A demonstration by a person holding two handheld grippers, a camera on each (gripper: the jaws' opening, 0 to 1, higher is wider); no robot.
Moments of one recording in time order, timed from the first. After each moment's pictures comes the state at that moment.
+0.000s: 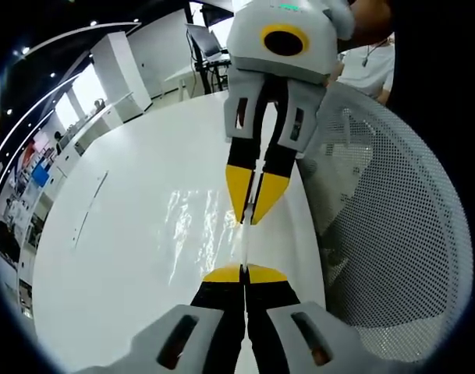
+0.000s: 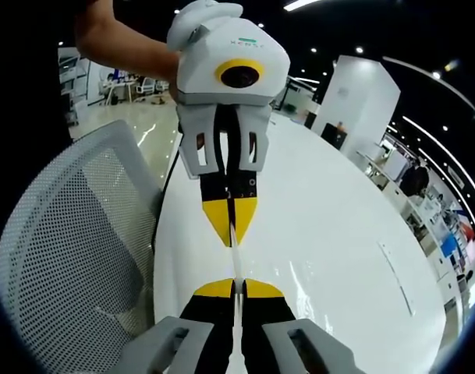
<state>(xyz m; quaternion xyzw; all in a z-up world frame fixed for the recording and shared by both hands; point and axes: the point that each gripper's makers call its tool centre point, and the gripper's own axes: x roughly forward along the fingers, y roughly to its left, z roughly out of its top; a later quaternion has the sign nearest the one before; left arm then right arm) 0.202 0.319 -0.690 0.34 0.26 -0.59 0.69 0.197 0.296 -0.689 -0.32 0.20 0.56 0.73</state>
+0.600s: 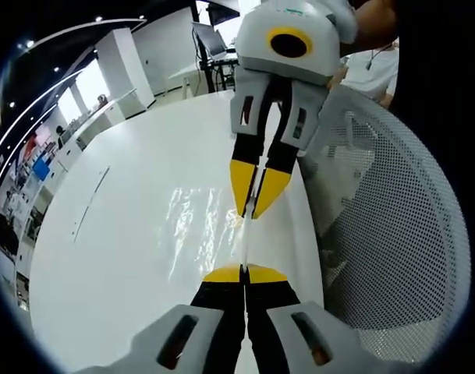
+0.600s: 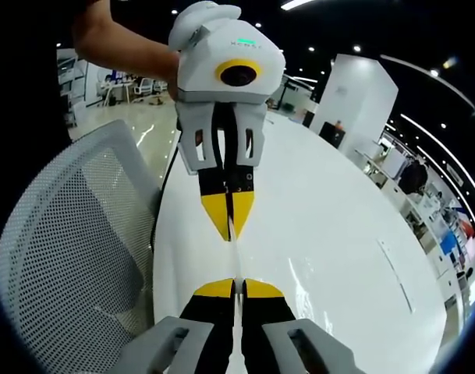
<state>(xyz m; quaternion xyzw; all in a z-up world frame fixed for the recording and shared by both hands) 0.205 0.322 -0.690 0.33 0.27 -0.59 0.69 0.198 0.292 -0.690 -0.32 0.21 0.56 0.74</state>
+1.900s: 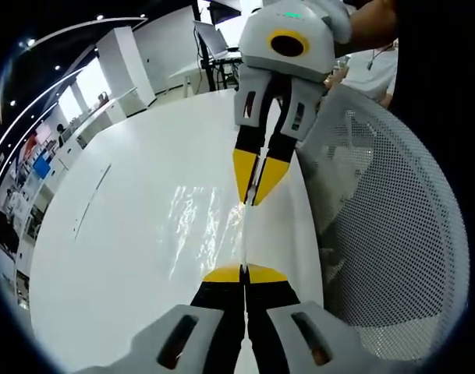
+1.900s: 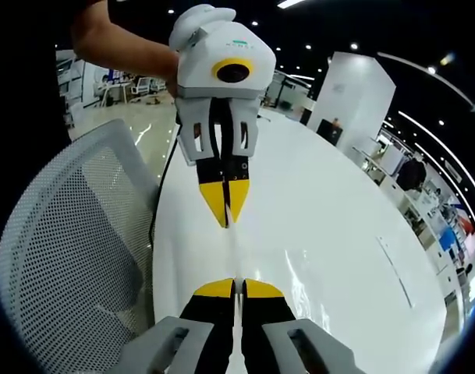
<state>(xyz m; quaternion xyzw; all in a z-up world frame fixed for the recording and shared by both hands) 0.204 0.329 -0.689 0.33 0.27 -0.58 0.69 0.199 0.284 -0.690 -0.32 0.21 0.55 0.74</state>
